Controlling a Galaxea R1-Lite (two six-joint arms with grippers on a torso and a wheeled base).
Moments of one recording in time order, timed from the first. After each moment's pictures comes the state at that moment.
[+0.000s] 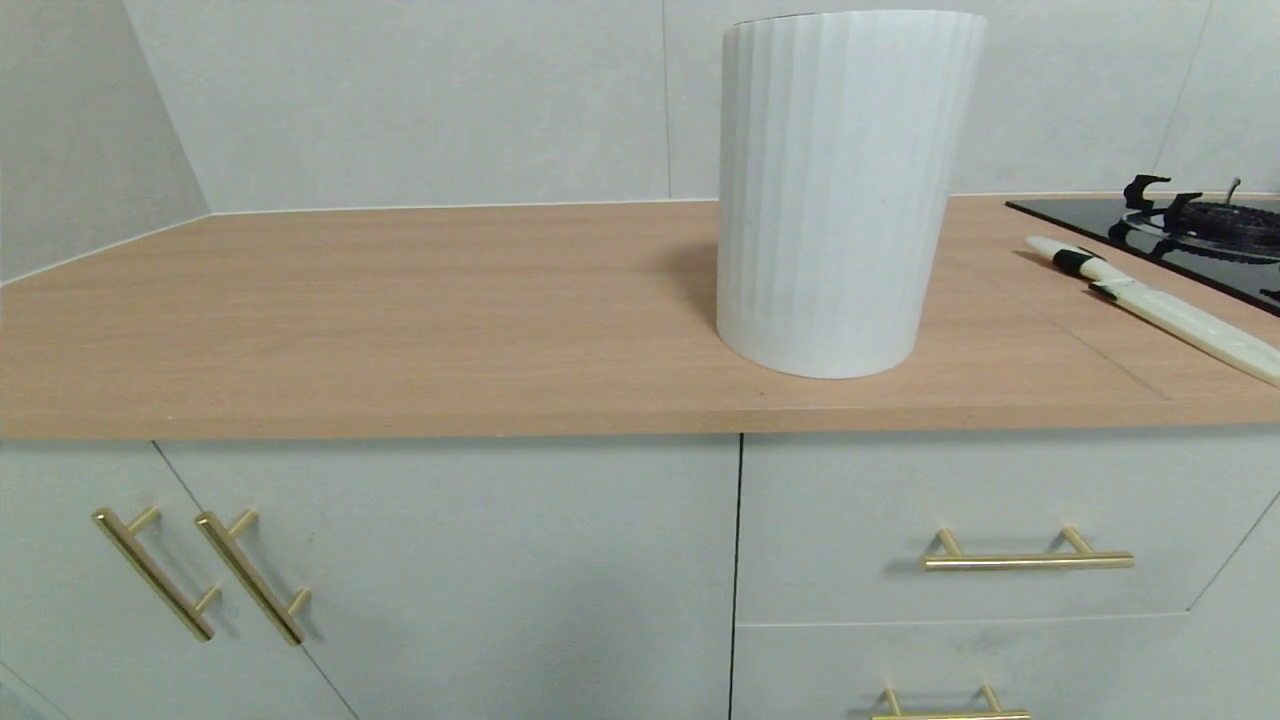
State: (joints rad) left arm 0.00 0.00 0.00 0.00 0.01 0.00; right arm 0.00 0.00 0.00 0.00 0.00 0.01
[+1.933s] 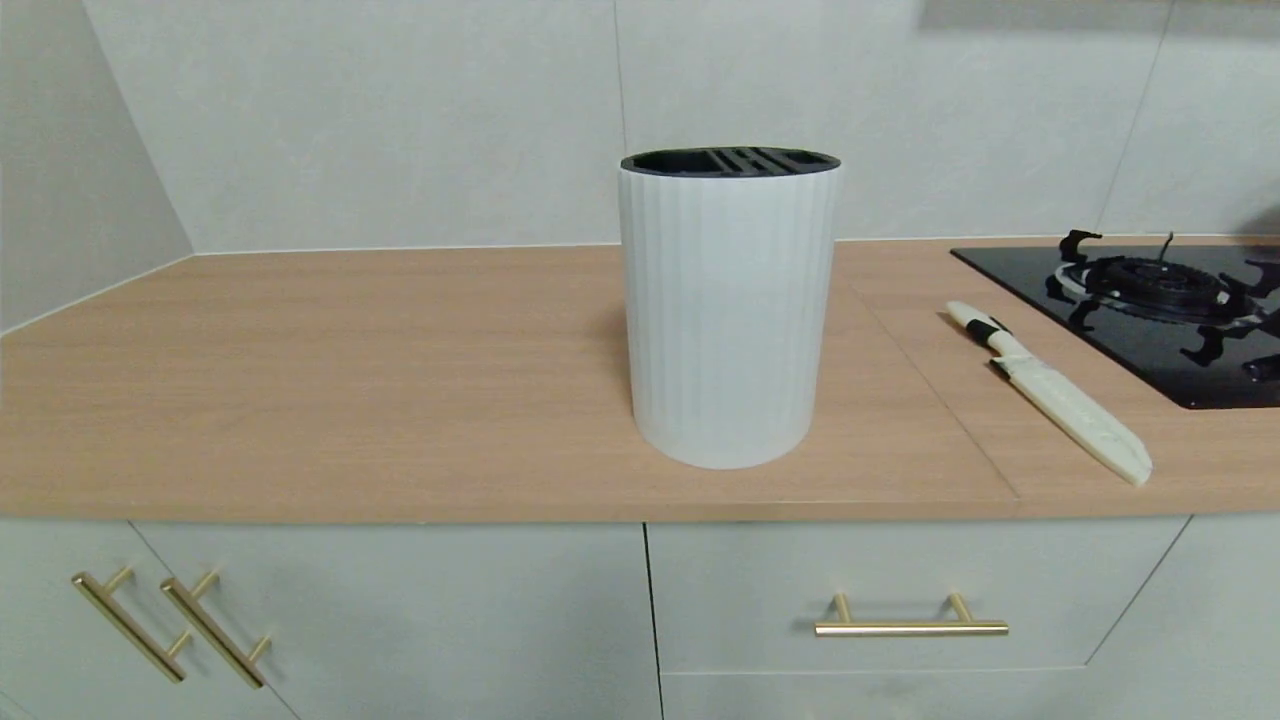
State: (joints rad) left arm 0.00 0.00 0.00 0.00 0.01 0.00; right arm 0.00 0.00 0.00 0.00 0.00 0.01
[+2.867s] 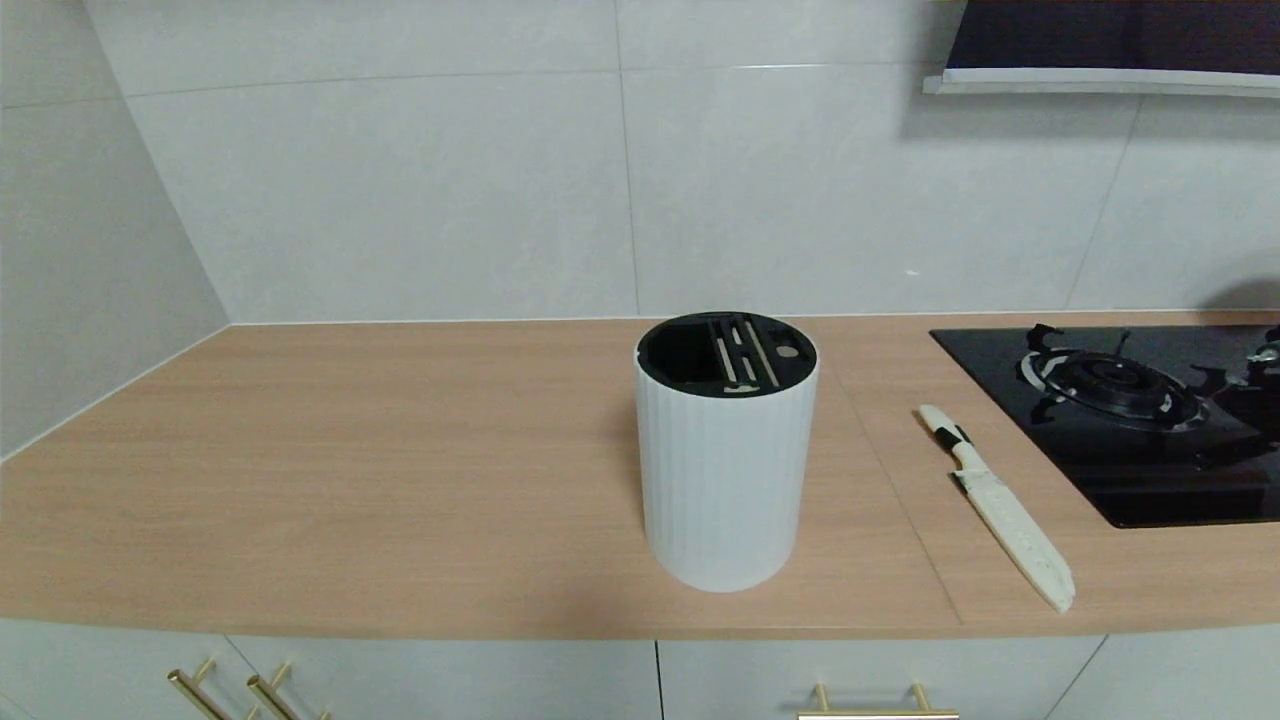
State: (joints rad) left arm 0.00 0.00 0.00 0.00 0.01 0.00; right arm 0.00 0.00 0.00 0.00 0.00 0.01
